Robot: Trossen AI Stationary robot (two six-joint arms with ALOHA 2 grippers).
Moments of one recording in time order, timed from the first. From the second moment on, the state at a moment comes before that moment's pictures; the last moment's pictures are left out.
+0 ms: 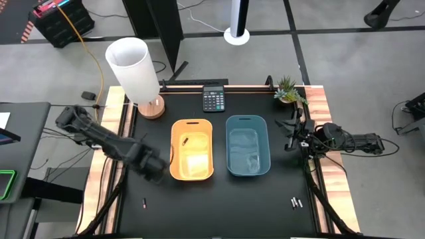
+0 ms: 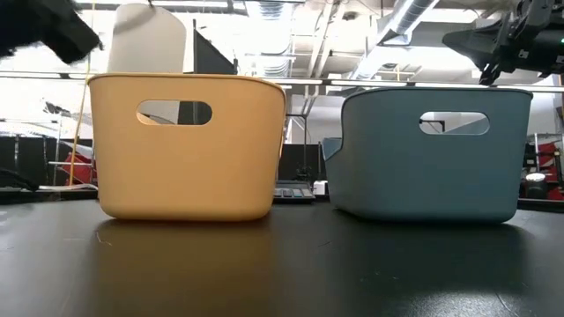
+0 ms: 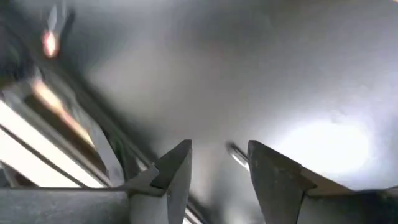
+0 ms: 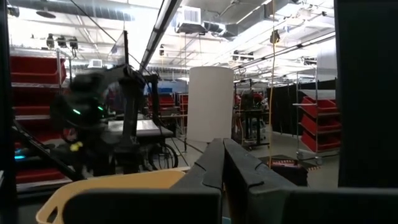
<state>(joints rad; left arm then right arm) -0.51 1.31 1.04 -1.26 0.18 -1.59 0.02 0.00 0.04 0.33 0.35 -0.10</state>
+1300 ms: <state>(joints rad) -0.82 1.64 1.05 -0.95 0.24 -2.22 0.02 0.00 0.04 0.30 0.35 -0.15</state>
